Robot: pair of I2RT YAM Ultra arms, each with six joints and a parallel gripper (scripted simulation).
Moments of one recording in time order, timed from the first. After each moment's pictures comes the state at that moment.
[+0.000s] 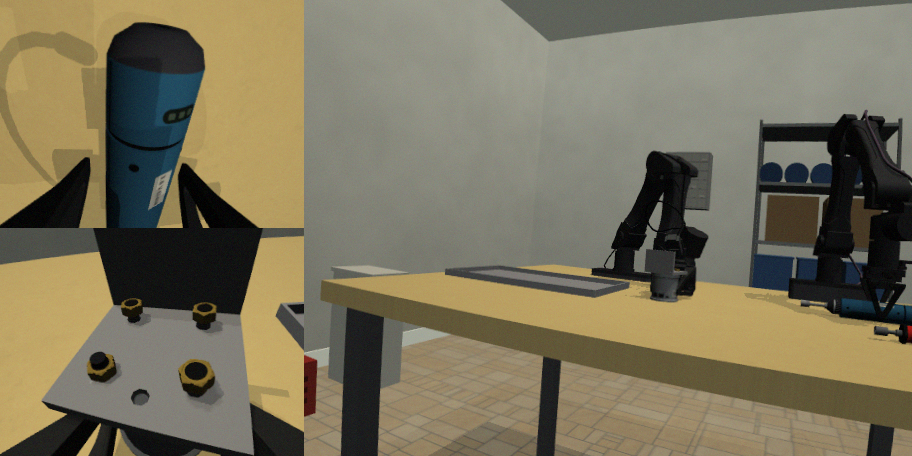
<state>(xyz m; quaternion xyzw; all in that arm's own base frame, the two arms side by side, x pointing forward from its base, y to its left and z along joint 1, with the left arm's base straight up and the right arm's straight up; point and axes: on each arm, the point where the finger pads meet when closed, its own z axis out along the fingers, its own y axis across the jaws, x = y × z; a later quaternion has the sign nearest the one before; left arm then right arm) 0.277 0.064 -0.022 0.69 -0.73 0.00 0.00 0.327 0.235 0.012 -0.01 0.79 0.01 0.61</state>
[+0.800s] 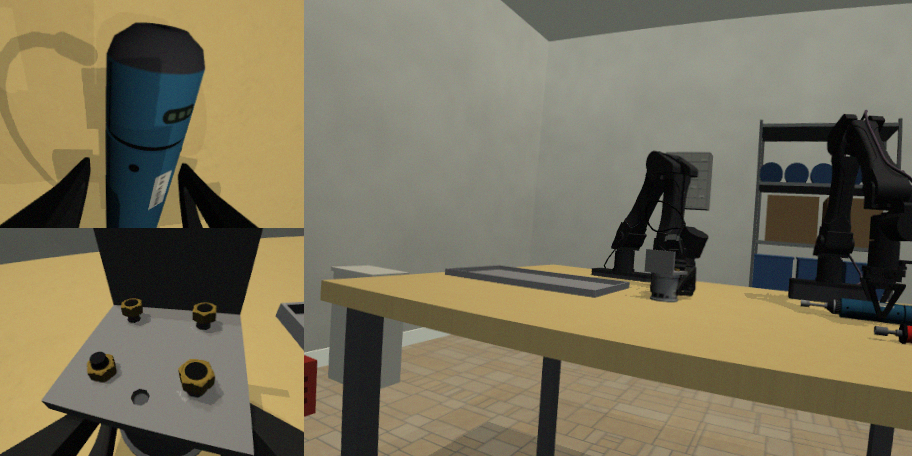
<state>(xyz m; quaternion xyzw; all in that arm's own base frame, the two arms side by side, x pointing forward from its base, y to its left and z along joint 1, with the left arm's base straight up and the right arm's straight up) 0.277 0.064 -0.022 0.69 -0.73 0.00 0.00 0.327 0.235 0.012 -0.01 0.79 0.01 0.61</state>
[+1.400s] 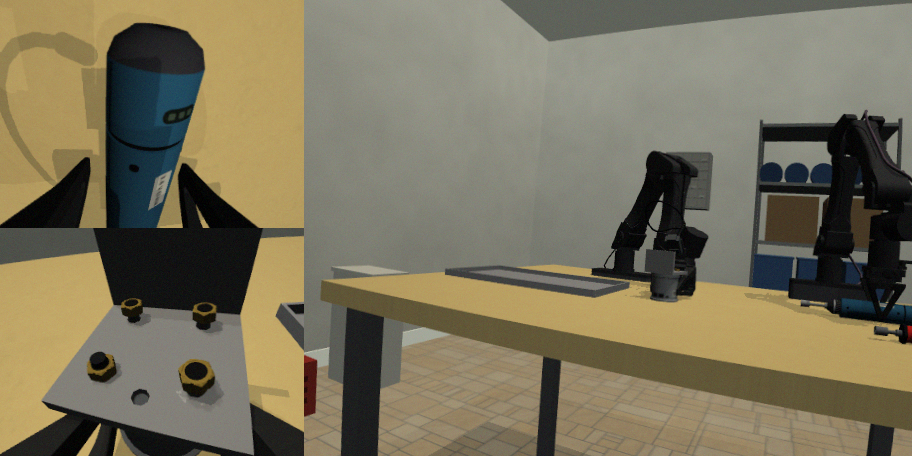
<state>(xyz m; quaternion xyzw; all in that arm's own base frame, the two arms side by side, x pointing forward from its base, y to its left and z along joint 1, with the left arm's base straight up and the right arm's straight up) 0.277 0.065 -0.022 0.69 -0.73 0.00 0.00 0.327 0.235 0.012 -0.01 0.79 0.01 0.61</state>
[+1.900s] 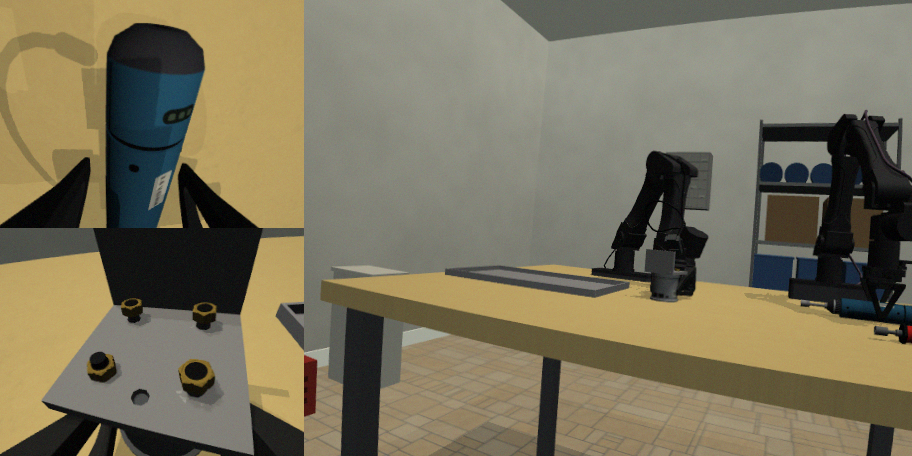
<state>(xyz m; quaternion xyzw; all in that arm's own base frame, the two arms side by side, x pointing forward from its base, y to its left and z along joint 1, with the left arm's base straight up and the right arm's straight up) 0.276 0.065 -0.022 0.69 -0.73 0.00 0.00 0.327 0.235 0.012 -0.01 0.79 0.01 0.61</state>
